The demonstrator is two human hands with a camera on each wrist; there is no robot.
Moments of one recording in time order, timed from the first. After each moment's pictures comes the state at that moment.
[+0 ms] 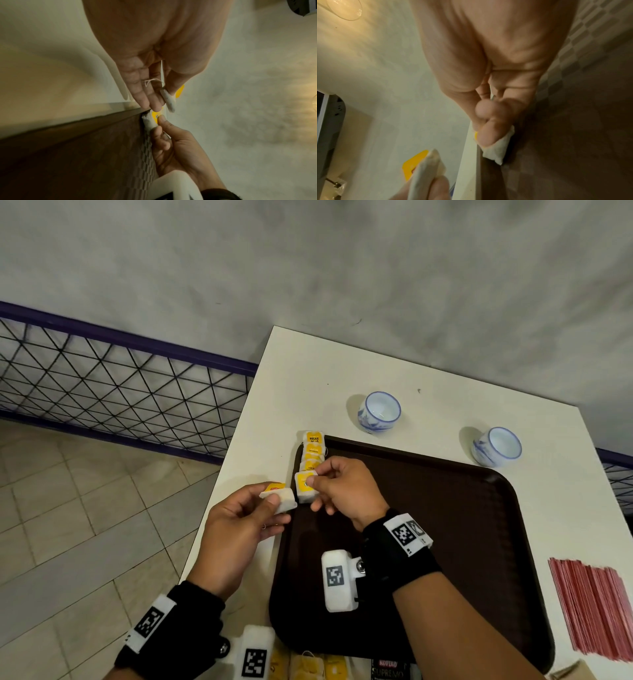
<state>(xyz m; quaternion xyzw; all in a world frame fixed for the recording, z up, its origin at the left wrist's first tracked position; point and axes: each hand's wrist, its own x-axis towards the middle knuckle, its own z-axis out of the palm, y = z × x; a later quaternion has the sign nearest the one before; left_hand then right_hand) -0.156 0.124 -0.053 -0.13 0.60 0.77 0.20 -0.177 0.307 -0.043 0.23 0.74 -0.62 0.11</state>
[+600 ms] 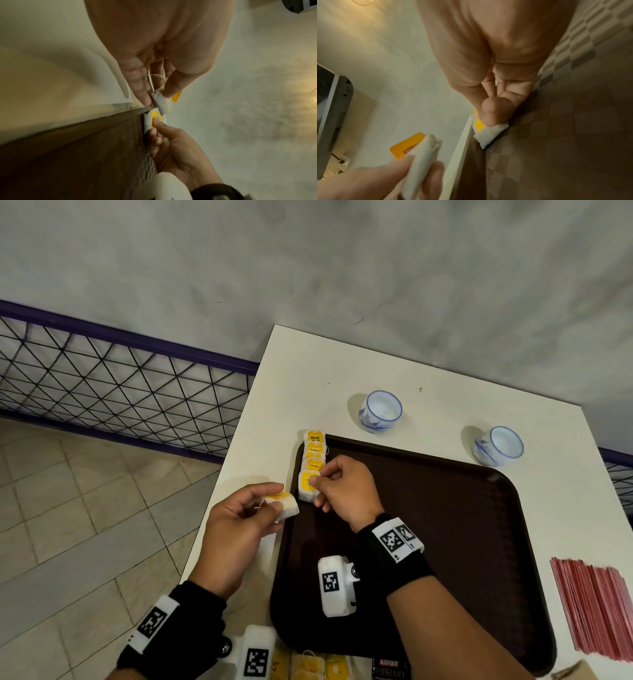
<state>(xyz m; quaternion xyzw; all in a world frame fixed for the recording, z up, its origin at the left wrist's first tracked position) -0.155 0.120 -0.059 -0.08 0.64 0.74 0.18 -0.176 0.307 -0.058 0.27 0.78 -0.57 0.07</state>
